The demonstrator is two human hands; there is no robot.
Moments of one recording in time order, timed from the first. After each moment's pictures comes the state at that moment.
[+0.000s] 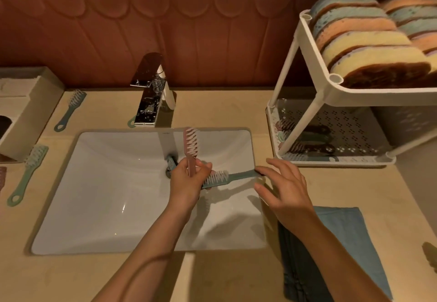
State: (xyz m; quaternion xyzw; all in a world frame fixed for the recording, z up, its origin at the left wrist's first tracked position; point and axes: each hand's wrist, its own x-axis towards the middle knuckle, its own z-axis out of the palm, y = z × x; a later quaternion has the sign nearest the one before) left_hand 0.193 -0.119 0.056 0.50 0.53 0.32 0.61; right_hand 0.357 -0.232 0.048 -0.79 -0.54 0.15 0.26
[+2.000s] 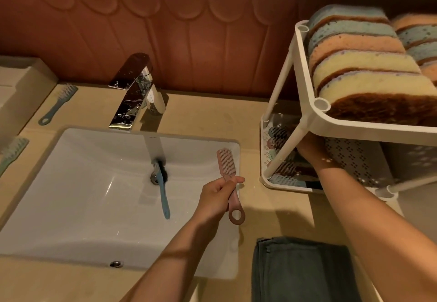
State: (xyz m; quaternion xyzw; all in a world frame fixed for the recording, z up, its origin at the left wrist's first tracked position) left_hand 0.290 -0.147 0.036 0.41 0.51 0.23 0.72; right_hand 0.559 -0.107 -0.007 -0.85 -0.38 0.19 0.32
